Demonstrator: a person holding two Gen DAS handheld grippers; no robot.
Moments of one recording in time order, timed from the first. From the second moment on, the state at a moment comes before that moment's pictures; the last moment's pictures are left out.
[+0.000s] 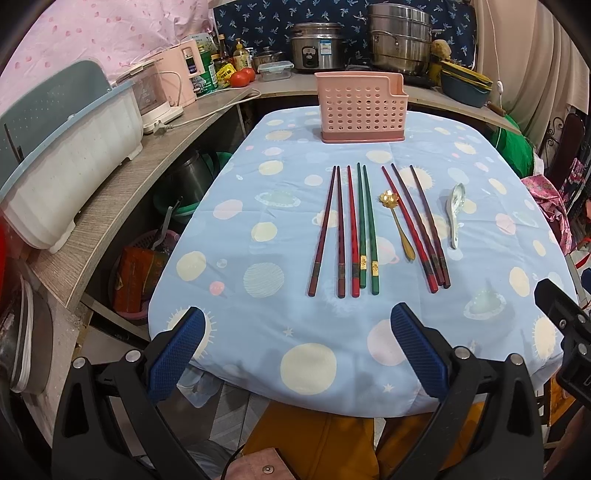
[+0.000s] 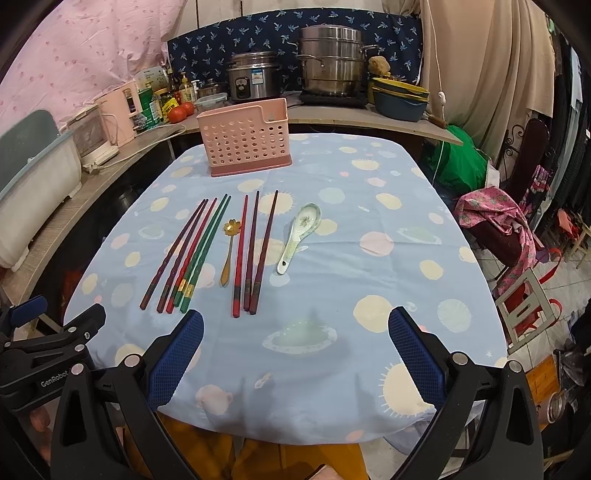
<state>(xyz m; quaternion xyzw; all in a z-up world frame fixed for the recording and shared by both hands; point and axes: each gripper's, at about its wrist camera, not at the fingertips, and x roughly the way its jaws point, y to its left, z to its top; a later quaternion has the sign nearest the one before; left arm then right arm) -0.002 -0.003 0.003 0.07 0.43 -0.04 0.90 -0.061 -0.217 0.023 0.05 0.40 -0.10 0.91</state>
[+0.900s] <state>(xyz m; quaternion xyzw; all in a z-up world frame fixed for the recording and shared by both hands) 0.000 -0.001 0.003 0.06 0.42 -0.04 0.91 -0.061 -0.217 0.021 0.06 0.40 -0.10 0.91</state>
